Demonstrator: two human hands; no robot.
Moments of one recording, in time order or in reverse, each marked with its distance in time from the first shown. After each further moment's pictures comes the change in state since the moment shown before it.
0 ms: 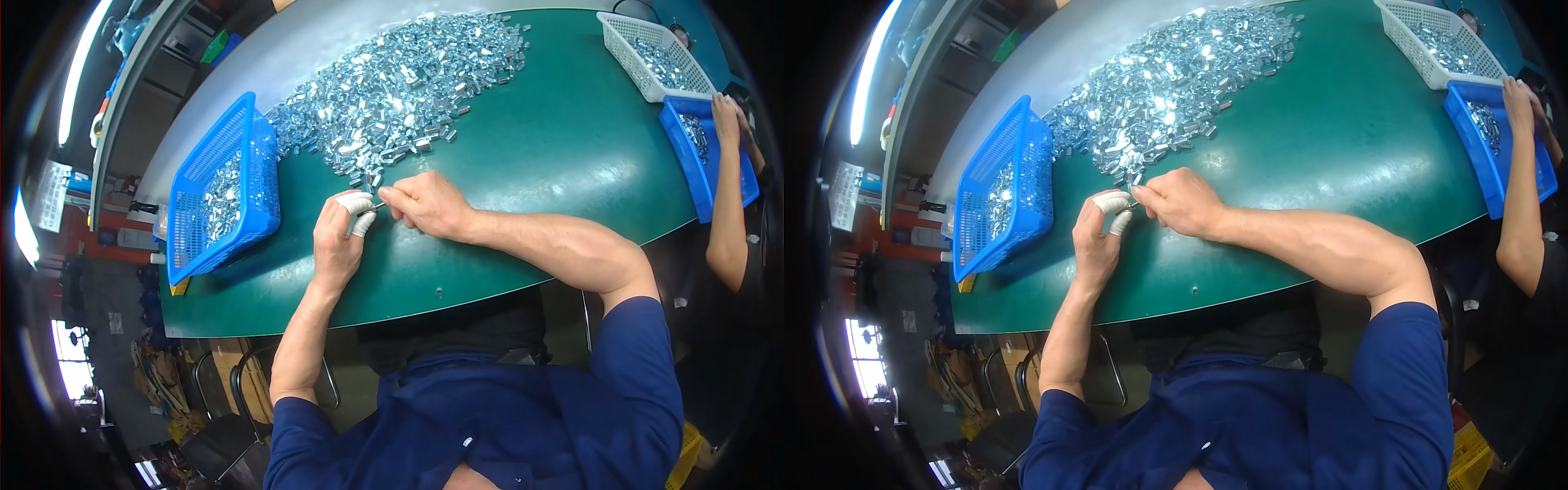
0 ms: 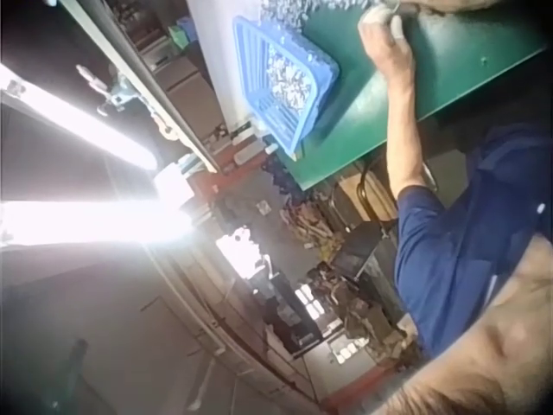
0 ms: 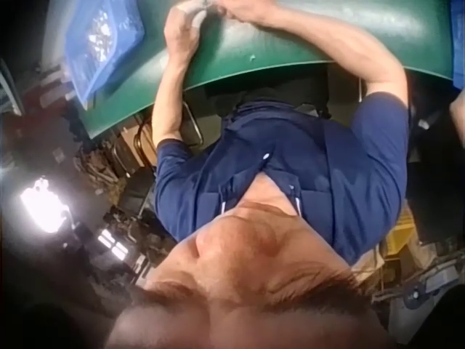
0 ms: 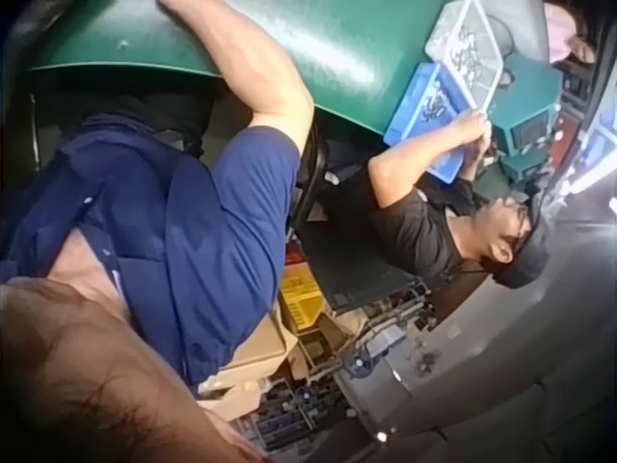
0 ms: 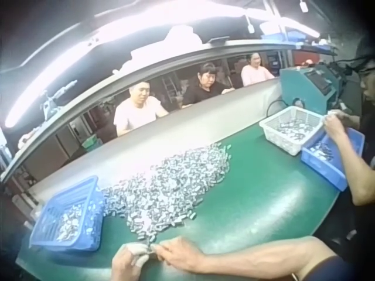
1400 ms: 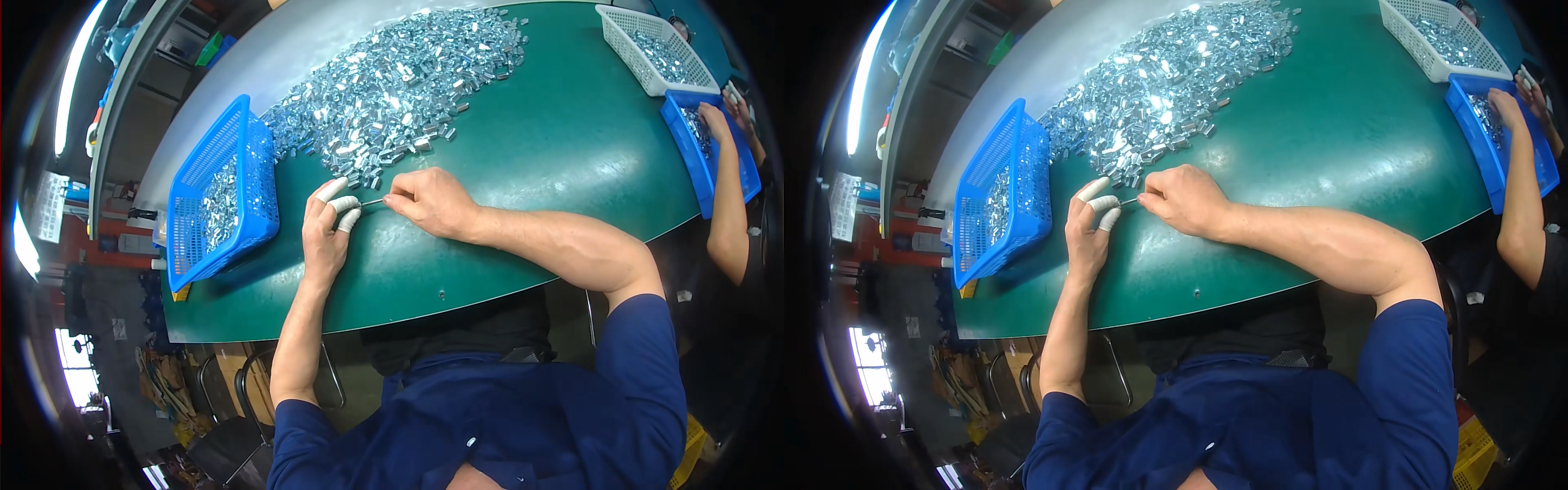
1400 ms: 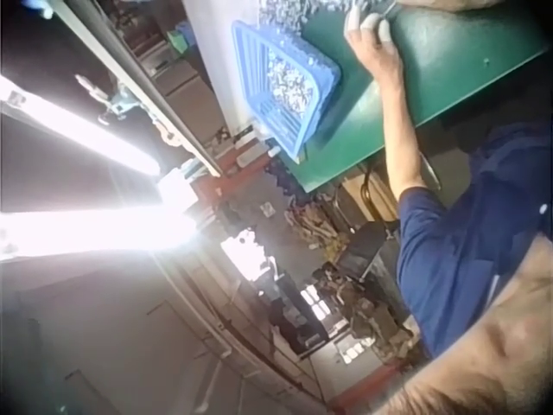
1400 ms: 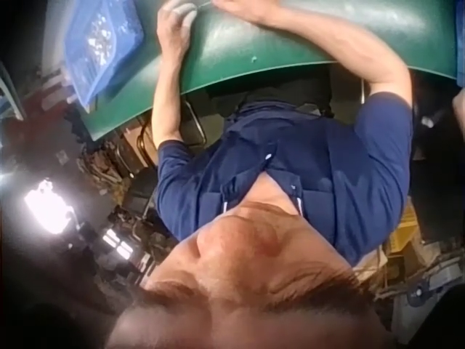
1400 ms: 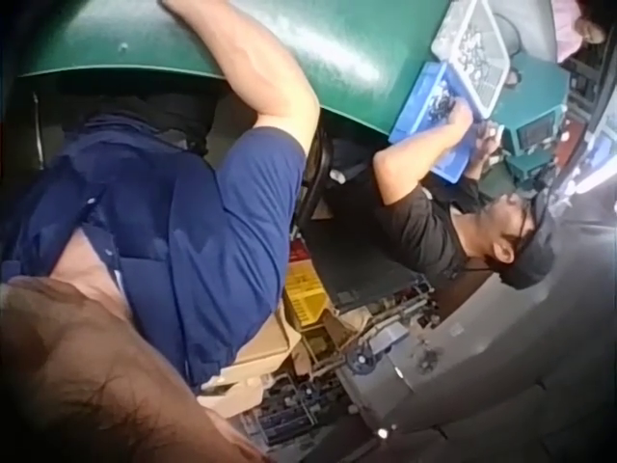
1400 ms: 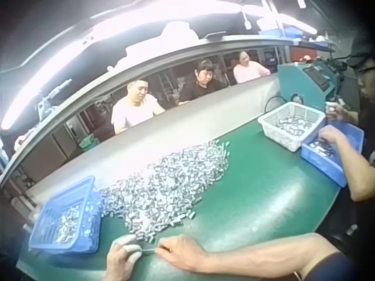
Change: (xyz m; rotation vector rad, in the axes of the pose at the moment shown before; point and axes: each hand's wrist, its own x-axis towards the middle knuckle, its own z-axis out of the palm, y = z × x) left_hand -0.001 -0.036 -0.005 0.071 -0.032 -0.038; right_hand 0.005 0.021 0.001 -0.206 0.137 -0.176
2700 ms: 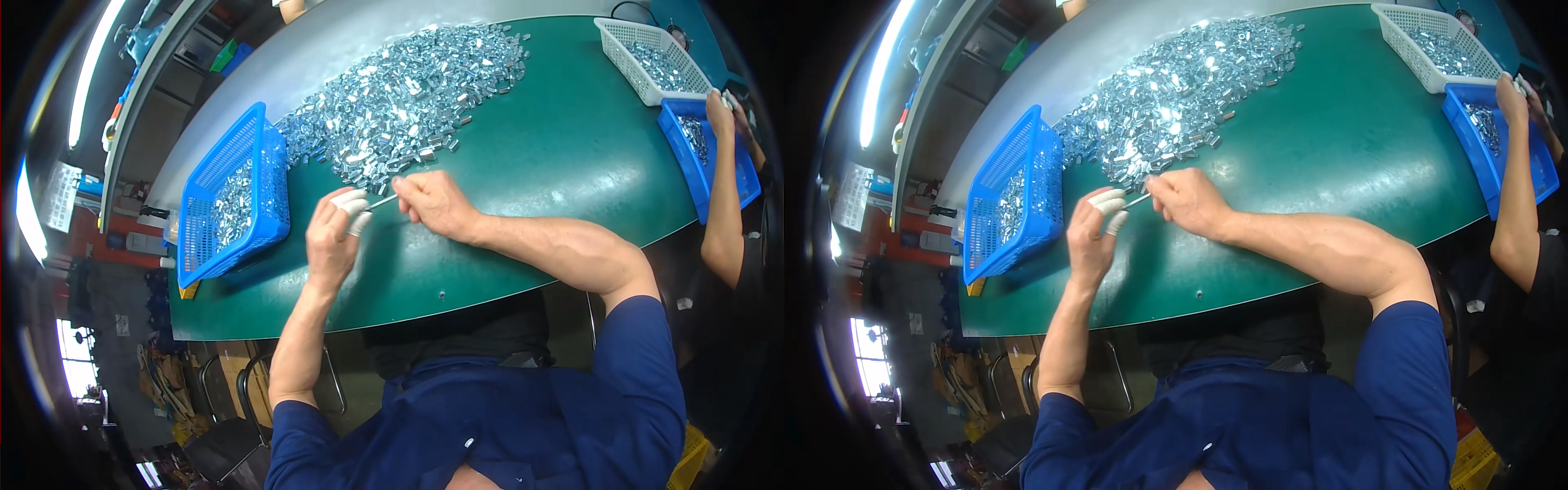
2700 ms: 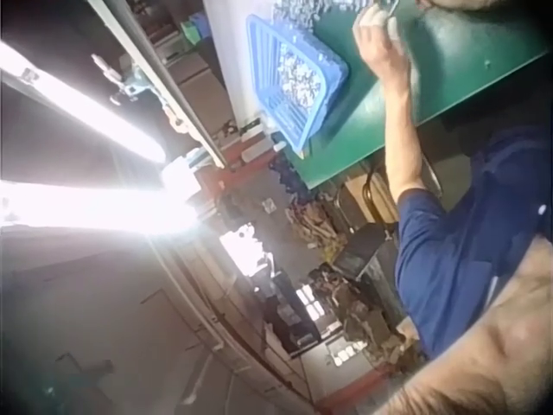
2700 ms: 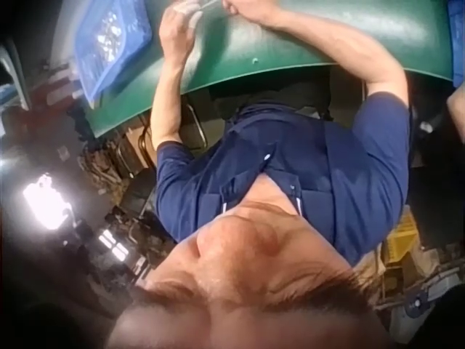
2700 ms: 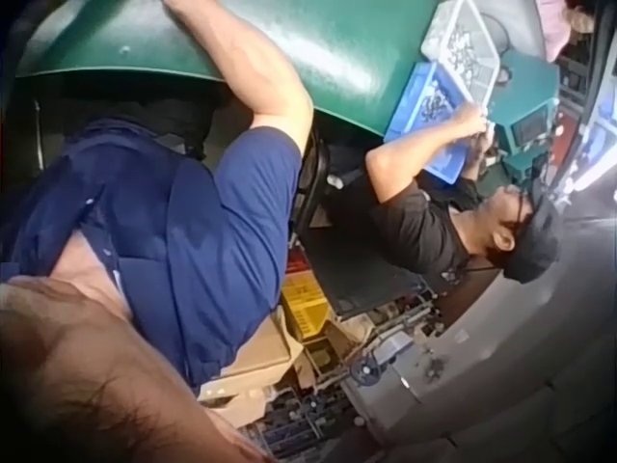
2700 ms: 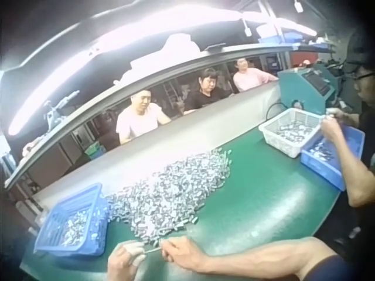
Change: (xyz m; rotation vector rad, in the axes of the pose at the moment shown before) left_hand 0.015 0.037 -0.018 0.050 0.017 0.134; right_hand 0.001 -0.011 -0.005 0.468 -0.008 0.220
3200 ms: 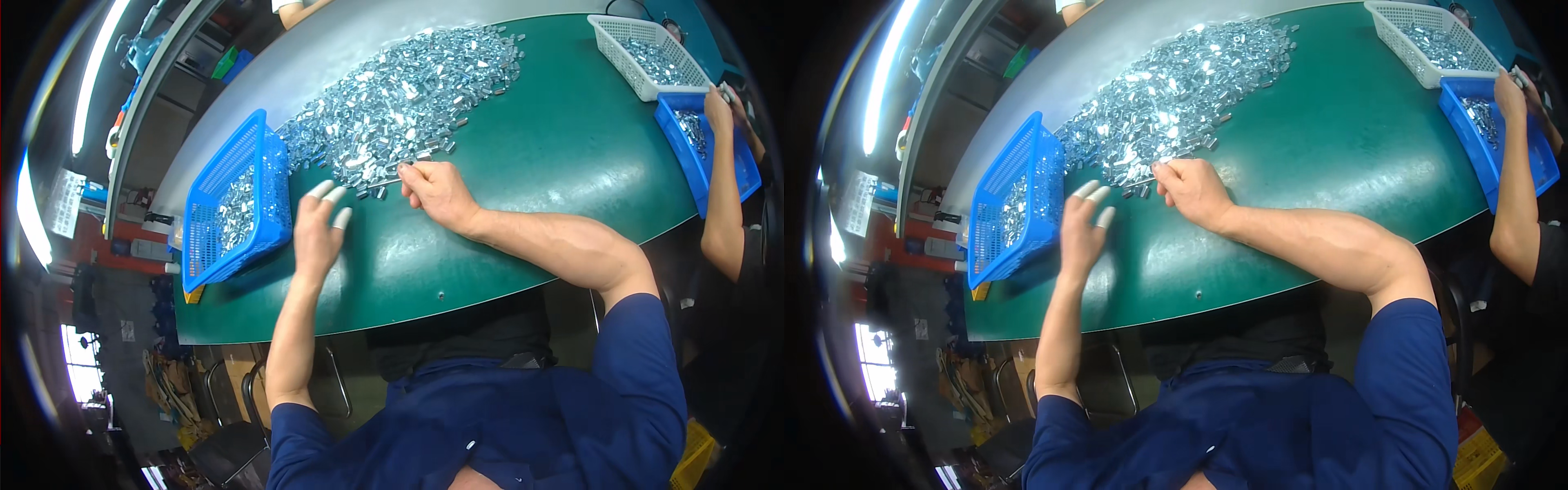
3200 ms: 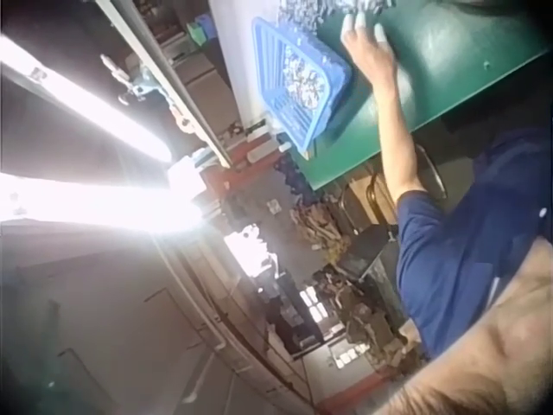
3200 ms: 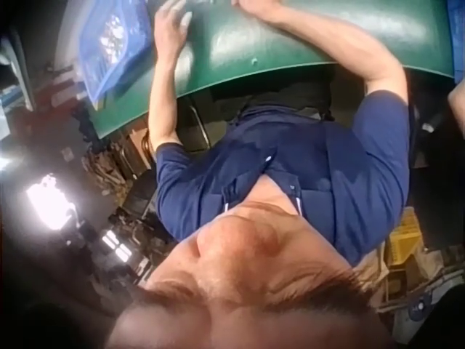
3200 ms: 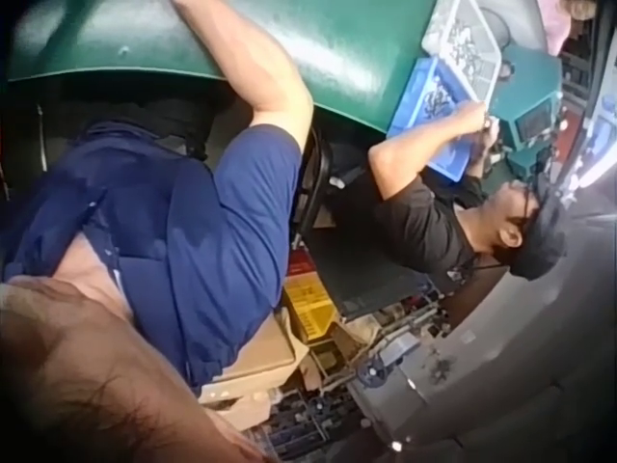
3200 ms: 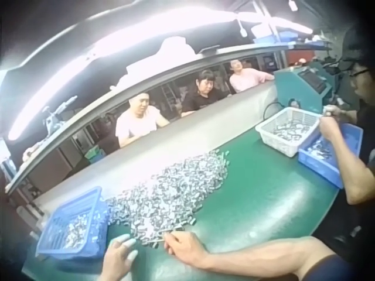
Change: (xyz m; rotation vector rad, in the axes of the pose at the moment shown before) left_hand -0.008 -0.037 -0.006 0.206 -0.100 -0.194; right_hand 0.007 0.004 -0.005 0.000 0.170 -0.034
